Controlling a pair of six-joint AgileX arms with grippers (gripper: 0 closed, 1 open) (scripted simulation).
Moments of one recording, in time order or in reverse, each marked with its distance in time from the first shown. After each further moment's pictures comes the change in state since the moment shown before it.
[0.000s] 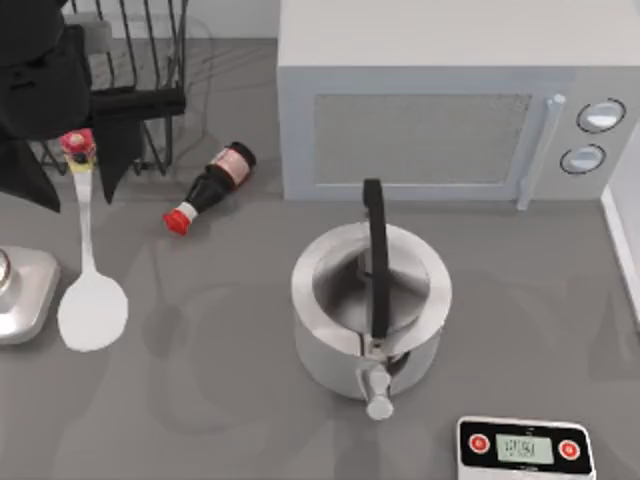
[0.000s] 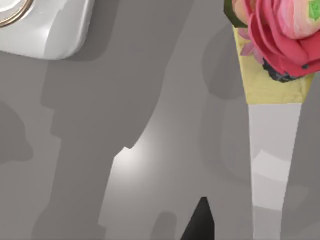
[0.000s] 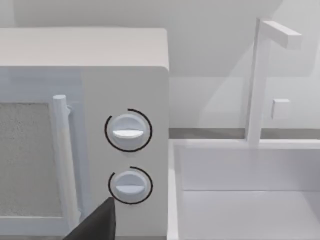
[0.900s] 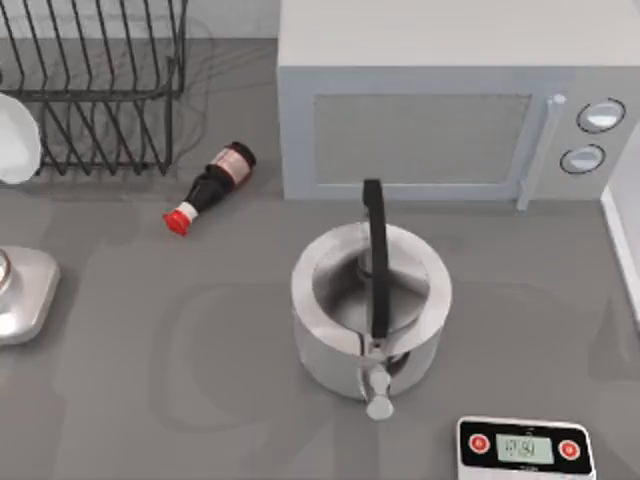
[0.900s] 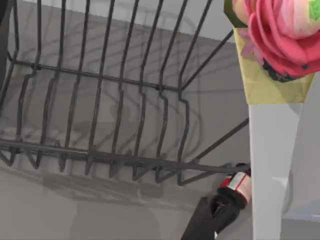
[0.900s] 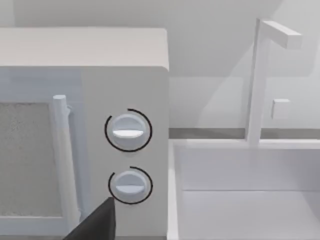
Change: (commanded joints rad) left arm 0.291 -0.457 -0.330 0.763 0.128 0.303; right arm 0.000 0.000 0.000 0.000 0.000 0.000
